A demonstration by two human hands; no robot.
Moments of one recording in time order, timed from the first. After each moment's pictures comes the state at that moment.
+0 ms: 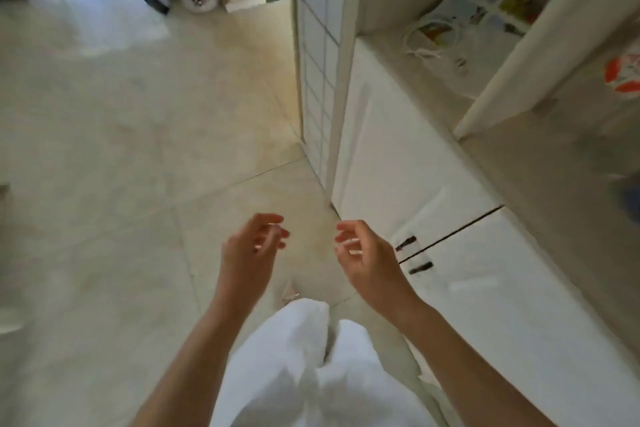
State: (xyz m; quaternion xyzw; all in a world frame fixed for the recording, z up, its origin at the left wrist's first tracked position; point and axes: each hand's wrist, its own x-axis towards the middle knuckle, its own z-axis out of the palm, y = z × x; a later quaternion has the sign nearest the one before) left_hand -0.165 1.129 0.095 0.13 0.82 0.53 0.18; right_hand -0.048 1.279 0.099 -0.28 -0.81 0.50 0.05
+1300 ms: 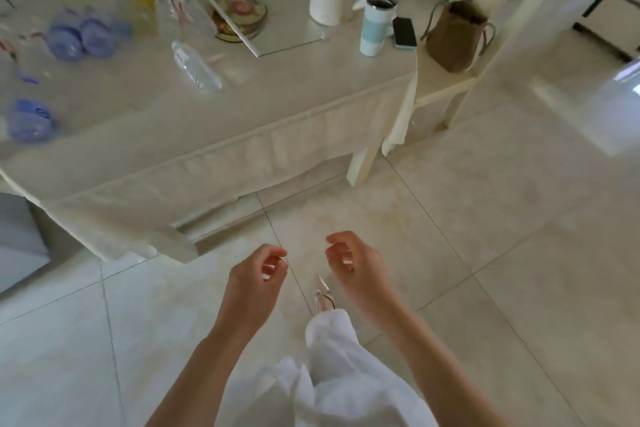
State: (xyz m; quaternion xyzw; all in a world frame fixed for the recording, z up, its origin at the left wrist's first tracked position) left_hand -0.075 0.471 0.066 -0.49 0.74 0.44 -0.12; right_hand -0.229 0.563 0.070 0.35 -0.81 0.36 -0.31
